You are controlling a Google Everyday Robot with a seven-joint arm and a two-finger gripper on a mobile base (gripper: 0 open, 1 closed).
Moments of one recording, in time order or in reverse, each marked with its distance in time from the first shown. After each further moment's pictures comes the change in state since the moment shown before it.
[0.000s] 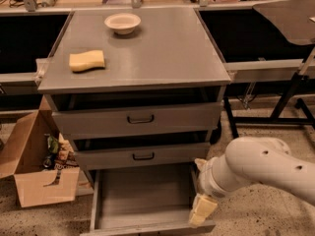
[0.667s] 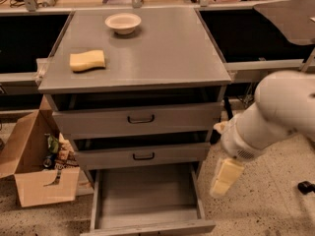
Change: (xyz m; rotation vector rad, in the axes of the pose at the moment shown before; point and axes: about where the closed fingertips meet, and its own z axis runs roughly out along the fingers) arm -0.022 -0.042 -0.133 0.039 0.068 -0.019
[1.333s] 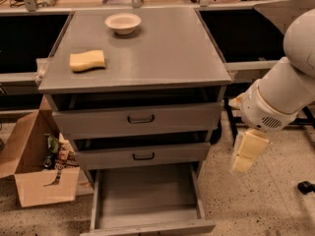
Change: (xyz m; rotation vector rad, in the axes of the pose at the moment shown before) arm -0.008 -0.017 -0.082 -0.008 0.037 -0.002
